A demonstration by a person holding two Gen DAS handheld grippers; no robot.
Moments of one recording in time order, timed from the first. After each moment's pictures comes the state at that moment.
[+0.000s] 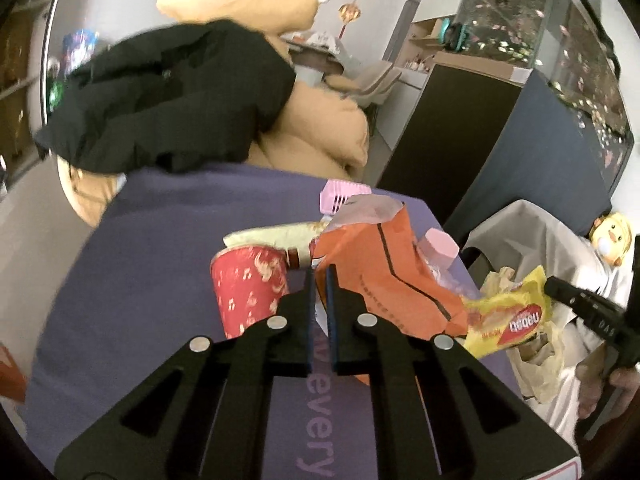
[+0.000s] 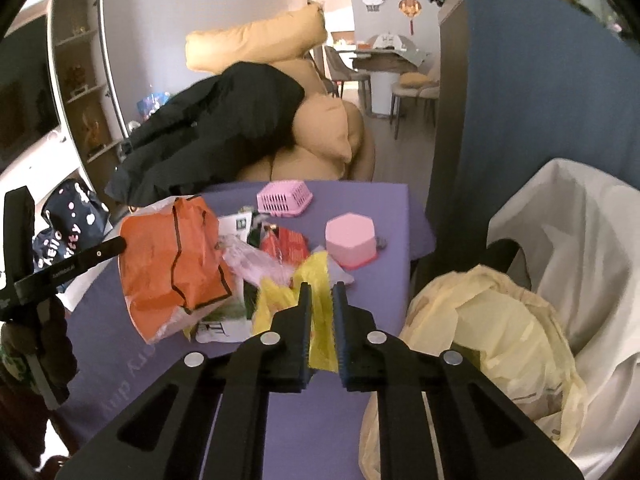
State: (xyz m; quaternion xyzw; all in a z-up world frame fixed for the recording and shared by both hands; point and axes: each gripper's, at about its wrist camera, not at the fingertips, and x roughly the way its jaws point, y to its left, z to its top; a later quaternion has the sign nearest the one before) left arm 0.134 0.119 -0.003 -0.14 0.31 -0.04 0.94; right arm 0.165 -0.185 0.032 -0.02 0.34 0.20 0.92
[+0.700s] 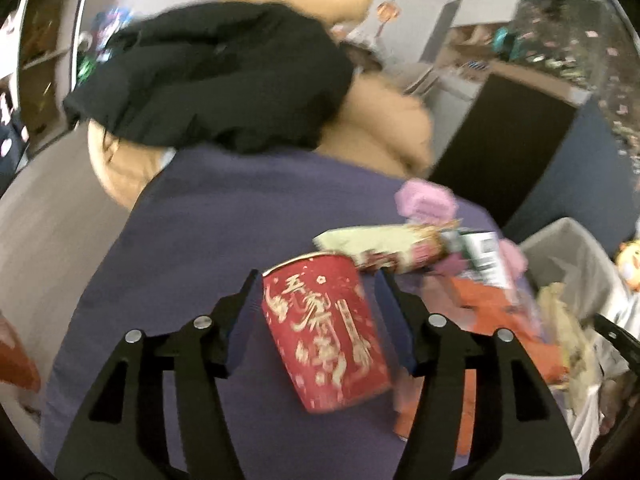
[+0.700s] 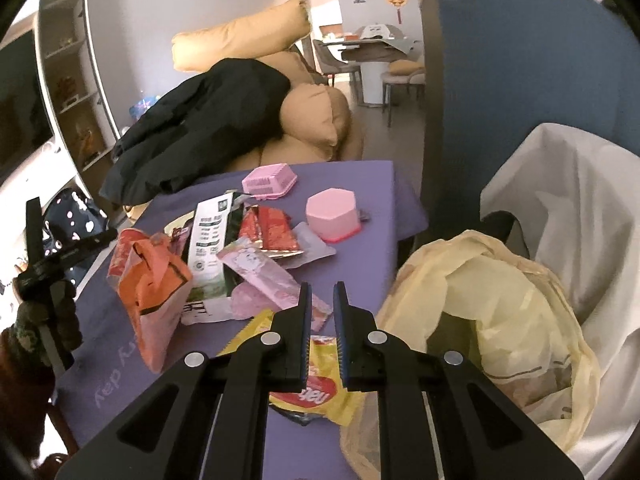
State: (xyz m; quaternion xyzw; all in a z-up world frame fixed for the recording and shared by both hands) left arm 0.164 0.197 -0.055 -0.18 0.35 0.02 0.92; right arm 0.163 -0.209 0.001 0.00 0.36 0.19 0.91
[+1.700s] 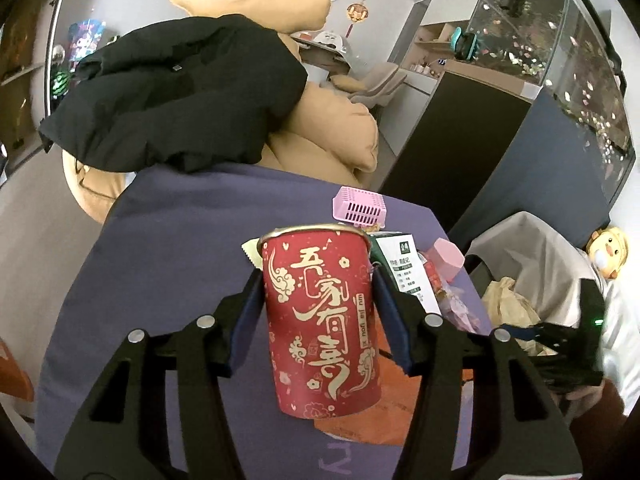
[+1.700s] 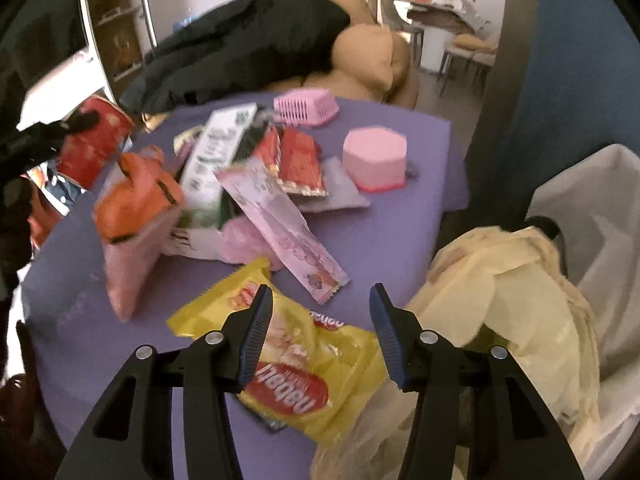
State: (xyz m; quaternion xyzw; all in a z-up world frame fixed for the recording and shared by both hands) left arm 0.137 0.149 -0.001 -0.17 0.32 -0.04 0.93; right arm 0.203 -0.176 -0.056 -0.11 0.45 0.26 0.85
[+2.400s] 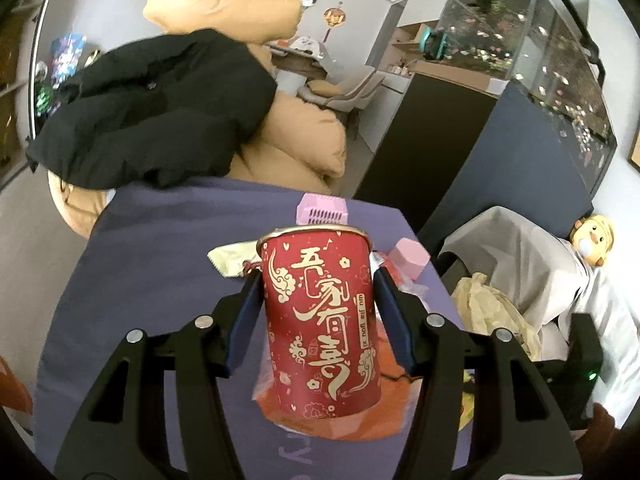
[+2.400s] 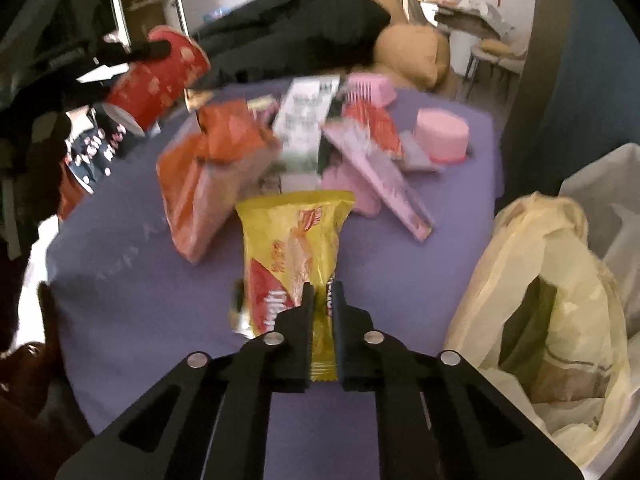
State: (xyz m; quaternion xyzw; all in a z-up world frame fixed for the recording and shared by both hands) left arm 0.122 0.114 0.029 -0.15 0.30 -0.08 0.94; right arm 0.125 -0.160 -0.032 -0.12 0.40 0.30 0.86
